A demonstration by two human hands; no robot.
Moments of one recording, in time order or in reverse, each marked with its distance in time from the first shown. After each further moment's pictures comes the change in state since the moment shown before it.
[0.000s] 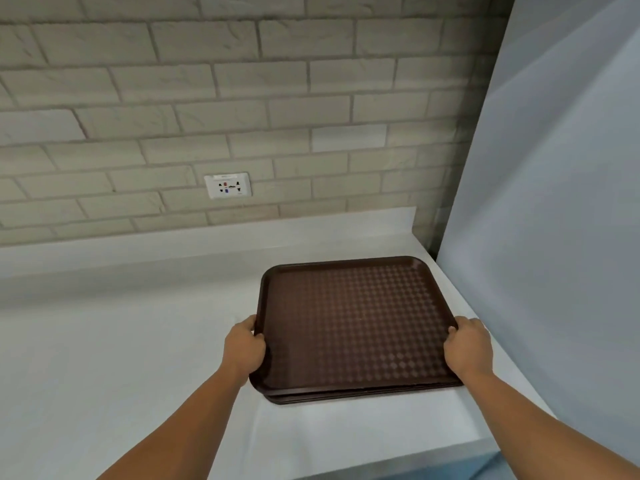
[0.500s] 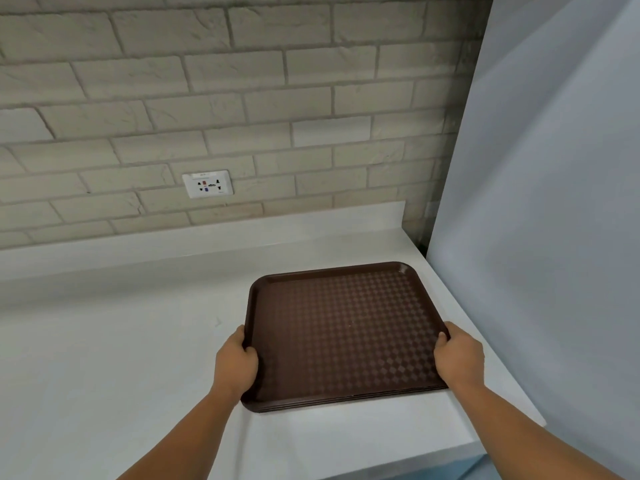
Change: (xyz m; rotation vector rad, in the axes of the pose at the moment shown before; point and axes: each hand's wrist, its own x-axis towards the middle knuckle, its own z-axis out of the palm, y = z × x) left_hand -0.015 -0.002 0.033 0.081 0.064 0.020; right_hand -0.002 0.020 0.005 0.115 -0.036 0.030
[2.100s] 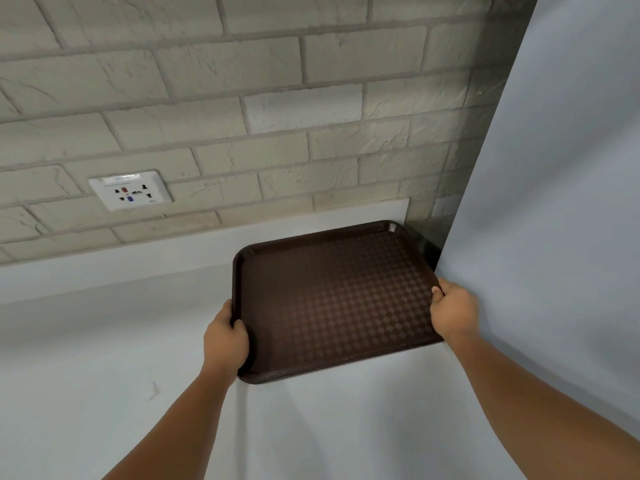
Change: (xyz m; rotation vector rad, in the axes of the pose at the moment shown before) left_hand 0.169 0.054 0.076 -0.133 0.056 -0.027; right_hand 0.206 -0.033 0.069 -0.067 -0.062 0.027
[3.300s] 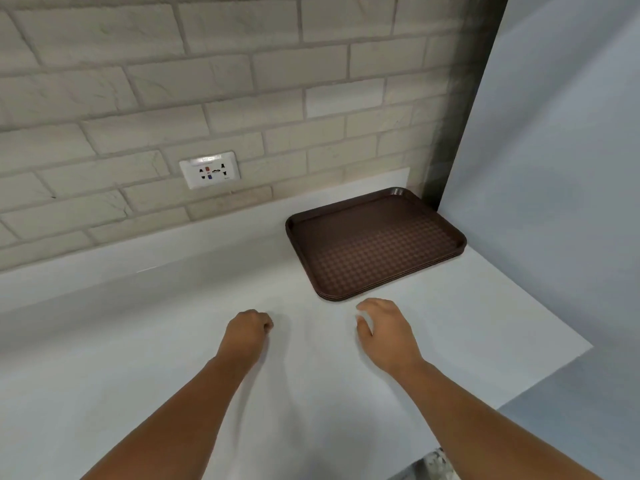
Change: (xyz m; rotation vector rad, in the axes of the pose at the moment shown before) left_hand -0.024 -0.103 -0.172 0.685 -0.436 0.484; right_hand -0.326 -0.164 0.047 0.104 -0.058 -0.324
